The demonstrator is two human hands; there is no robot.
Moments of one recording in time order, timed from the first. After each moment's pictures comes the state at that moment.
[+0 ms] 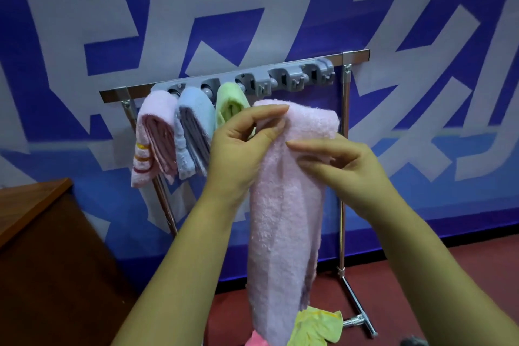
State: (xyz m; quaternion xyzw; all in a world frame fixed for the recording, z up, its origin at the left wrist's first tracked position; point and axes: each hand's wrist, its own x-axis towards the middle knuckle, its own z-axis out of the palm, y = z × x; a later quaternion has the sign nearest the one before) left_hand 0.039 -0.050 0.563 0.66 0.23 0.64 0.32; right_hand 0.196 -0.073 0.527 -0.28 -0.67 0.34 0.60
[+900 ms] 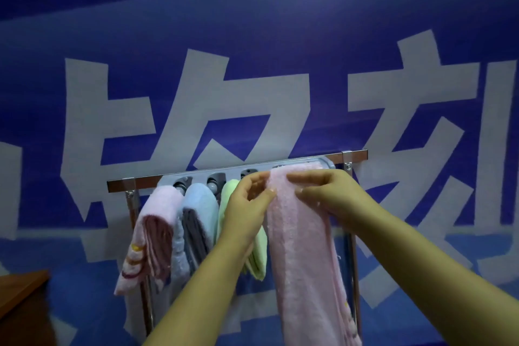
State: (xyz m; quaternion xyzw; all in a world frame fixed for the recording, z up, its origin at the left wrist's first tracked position) left_hand 0.047 0.048 0.598 0.60 0.33 0.64 0.35; right_hand 0.201 0.018 0.630 -0.46 -0.63 0.33 0.53
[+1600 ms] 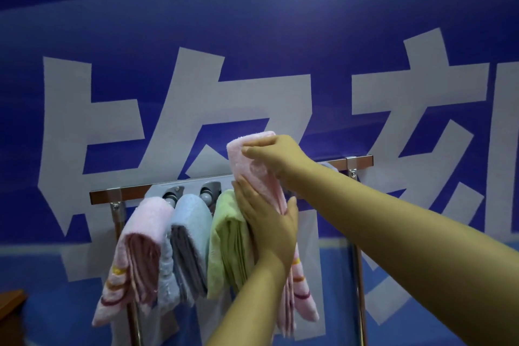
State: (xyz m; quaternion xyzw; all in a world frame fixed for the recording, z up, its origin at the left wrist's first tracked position) left_hand 0.099 0.116 0.564 0.56 0.53 0.63 -0.04; right_hand 0.138 0.093 0.686 -0.41 -0.64 0.32 0.56
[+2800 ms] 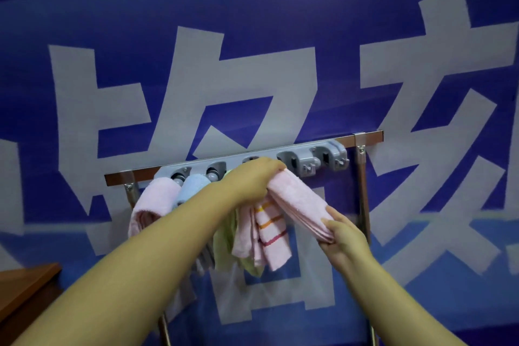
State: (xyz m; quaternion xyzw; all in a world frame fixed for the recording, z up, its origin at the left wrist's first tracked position) left_hand 0.037 0.121 0.638 0.86 0.48 0.11 -0.12; right_hand 0.195 0.104 0.510 -0.33 -0.15 0.59 0.72
